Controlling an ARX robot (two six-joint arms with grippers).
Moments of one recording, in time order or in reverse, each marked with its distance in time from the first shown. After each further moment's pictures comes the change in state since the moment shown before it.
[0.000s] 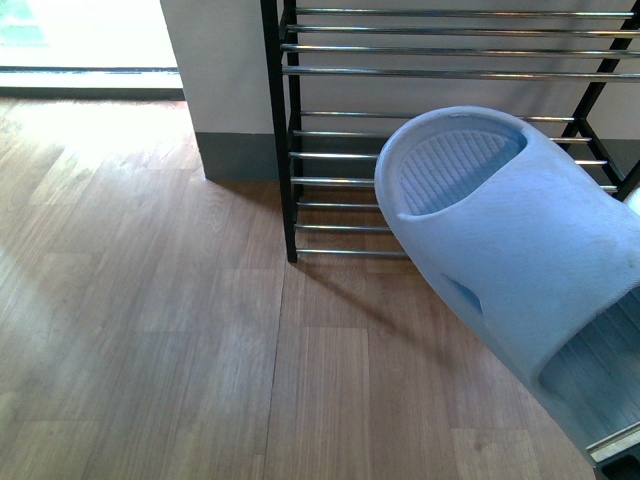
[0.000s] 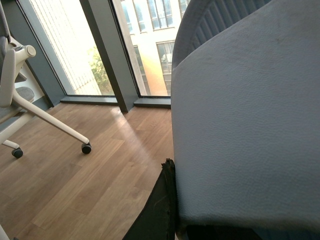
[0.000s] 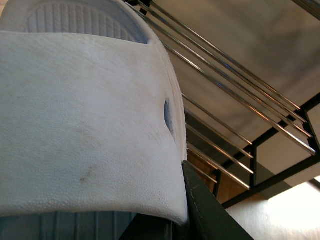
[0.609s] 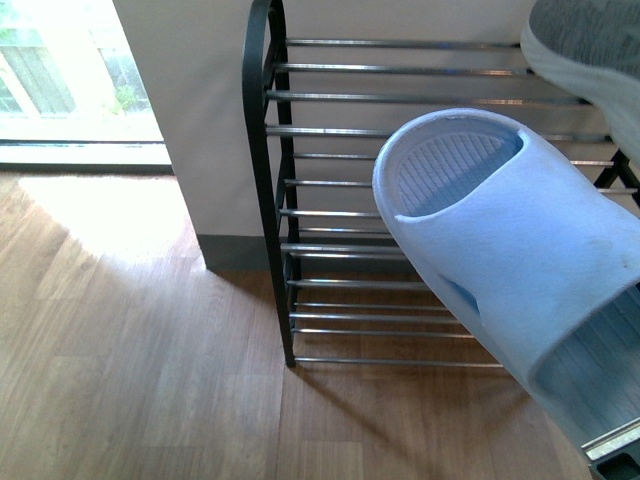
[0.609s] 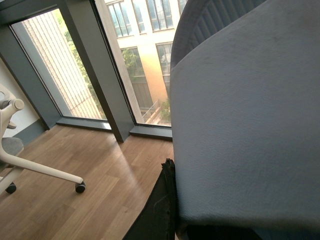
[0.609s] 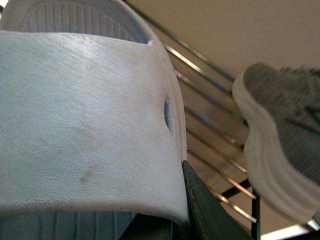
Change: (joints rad) left arm 0.000 0.001 -0.005 -0.001 0.000 0.001; right arm 0.000 0.011 0.000 0.000 0.001 0.000
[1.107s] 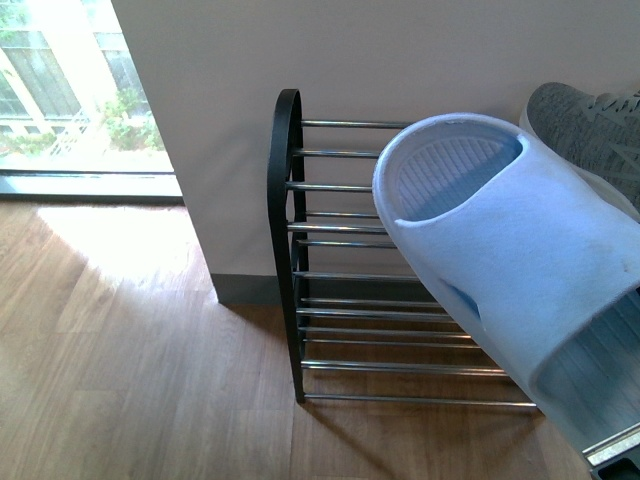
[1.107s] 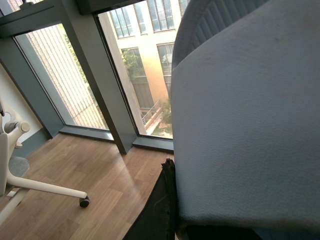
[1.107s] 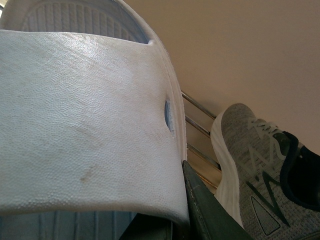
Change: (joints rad) left arm -0.002 0.000 0.000 0.000 0.000 0.000; right arm 0.000 0.008 0.000 0.000 -0.005 0.000
